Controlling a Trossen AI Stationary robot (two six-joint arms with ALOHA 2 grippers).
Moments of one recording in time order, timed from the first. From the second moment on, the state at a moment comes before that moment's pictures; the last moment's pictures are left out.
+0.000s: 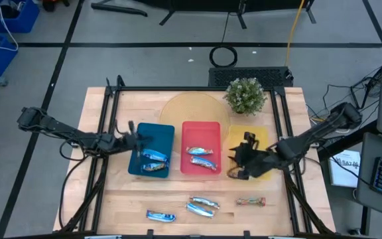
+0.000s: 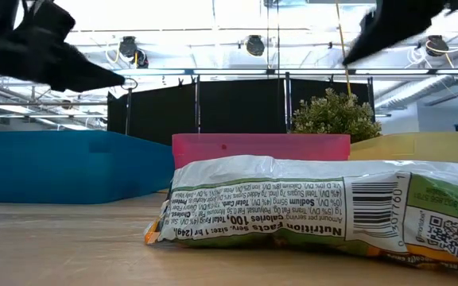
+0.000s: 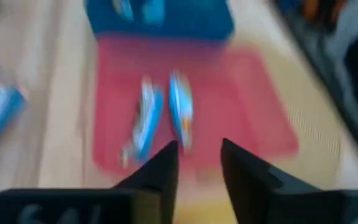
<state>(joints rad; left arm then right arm) -0.27 0.72 0.10 0.54 -0.59 0.12 0.51 1.19 0.84 -0.52 0.65 0.32</state>
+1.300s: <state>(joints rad) -0.59 1.79 1.20 -0.09 -0.31 -0.09 0.42 1.01 0.29 0.48 0.70 -0.19</state>
